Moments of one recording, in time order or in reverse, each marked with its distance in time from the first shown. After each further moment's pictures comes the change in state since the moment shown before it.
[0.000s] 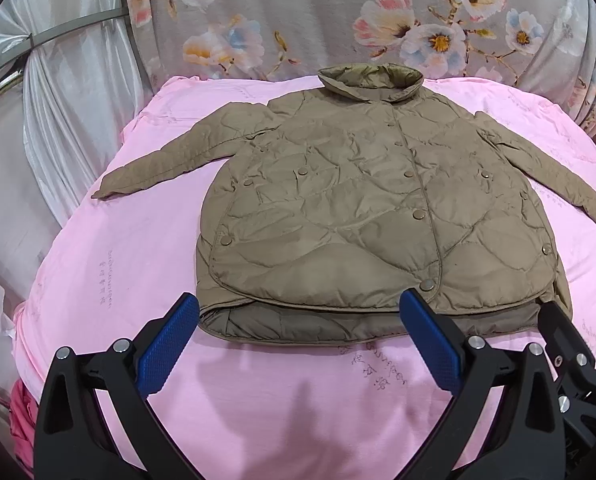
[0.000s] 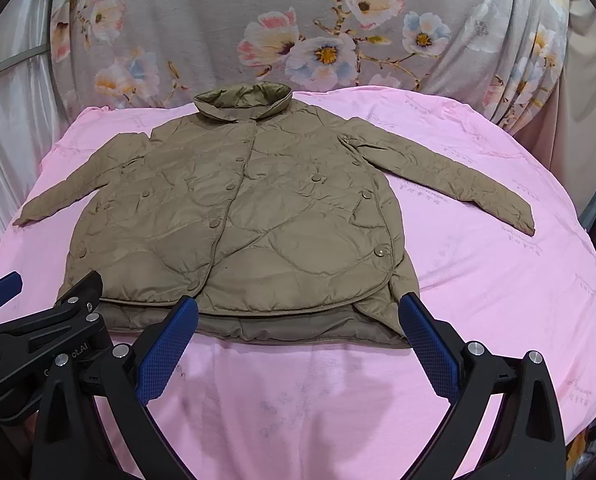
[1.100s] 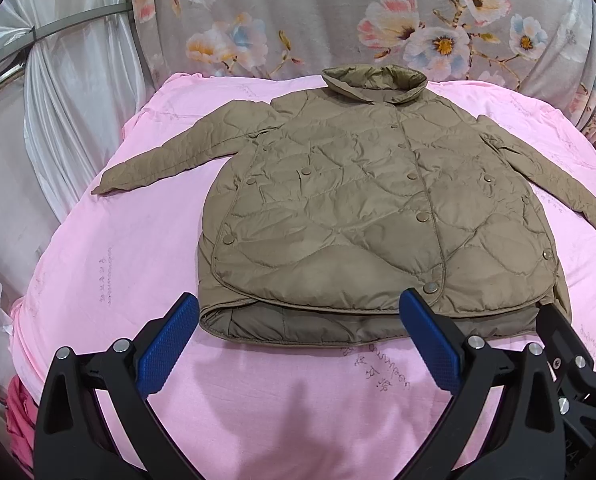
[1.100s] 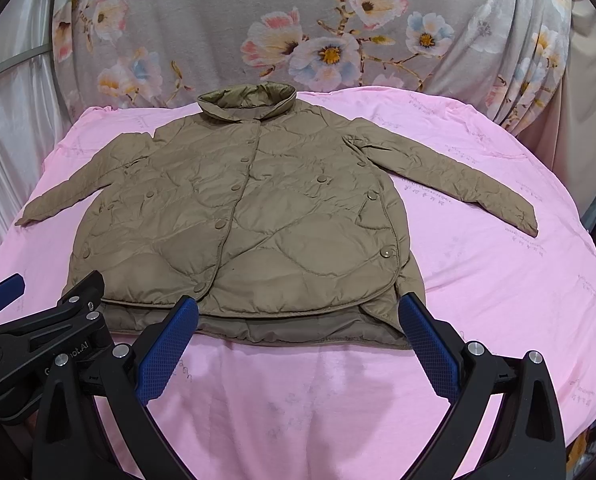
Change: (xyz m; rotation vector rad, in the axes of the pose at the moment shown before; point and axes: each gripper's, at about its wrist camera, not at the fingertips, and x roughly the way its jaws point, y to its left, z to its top) left arm -0.002 0.003 0.001 -0.008 -0.002 -0.005; right arm -0.001 0.005 0.000 -0.001 -0.001 0.002
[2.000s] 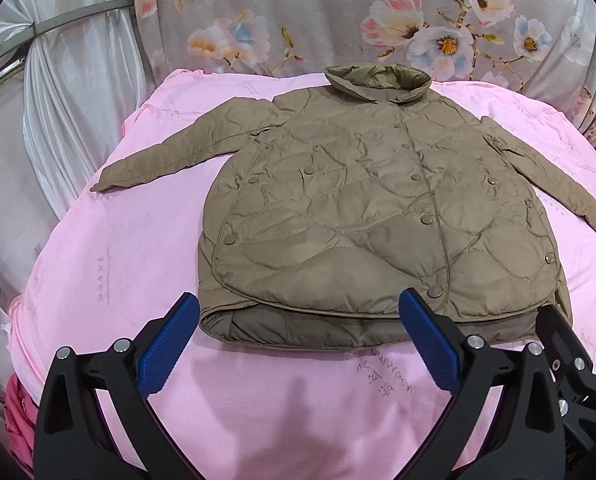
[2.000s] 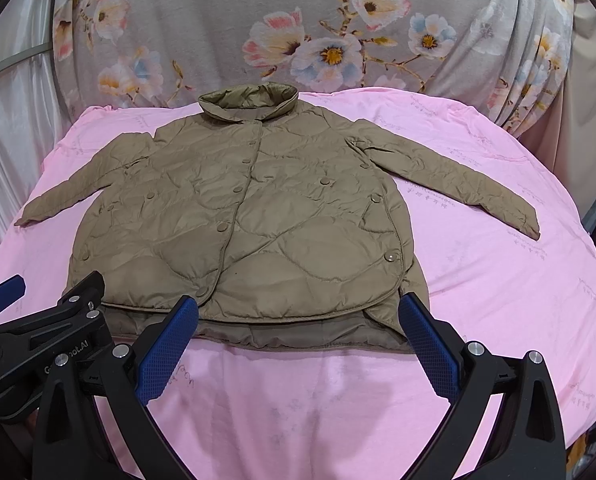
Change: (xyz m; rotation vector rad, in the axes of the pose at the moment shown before) left arm 0.002 0.003 0.000 -0.006 0.007 -0.004; right arm 0.001 0.002 0.002 0.001 0.002 0.003
